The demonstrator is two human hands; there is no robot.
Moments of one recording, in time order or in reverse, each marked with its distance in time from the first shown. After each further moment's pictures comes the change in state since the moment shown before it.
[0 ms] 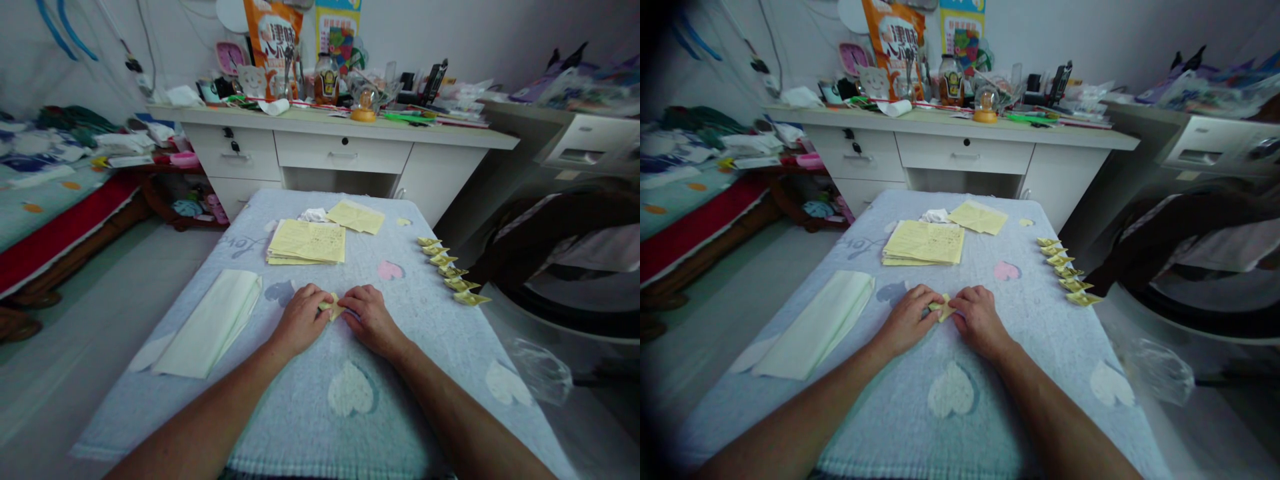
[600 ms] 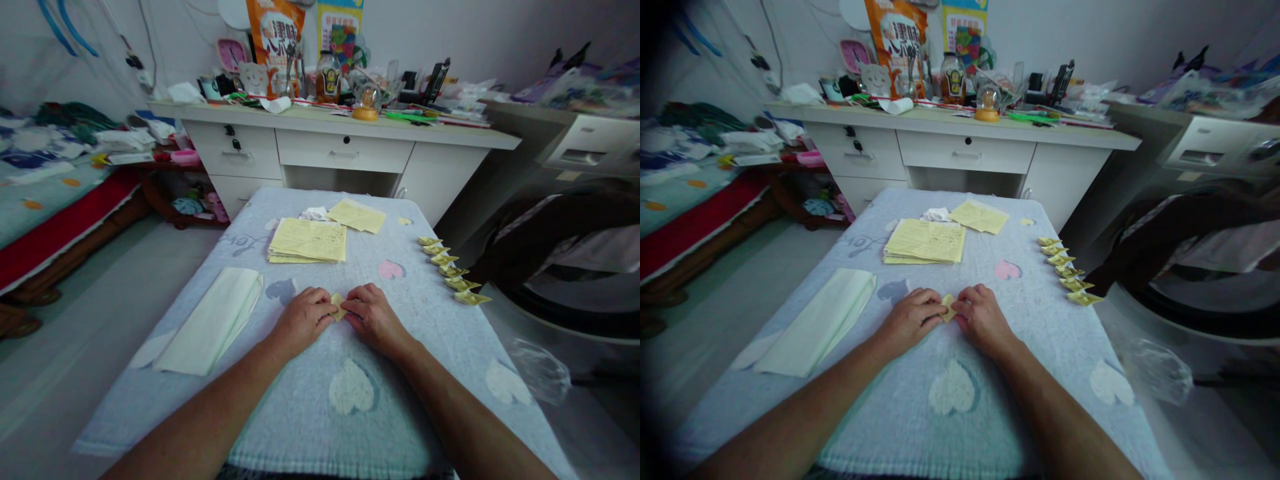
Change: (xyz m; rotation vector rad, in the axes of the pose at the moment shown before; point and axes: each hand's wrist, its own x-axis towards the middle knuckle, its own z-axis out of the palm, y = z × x) left_hand -0.004 -0.005 -0.003 0.157 -0.054 0.235; right_hand -0.001 0.002 -0.005 -0.123 -0.019 -0.081
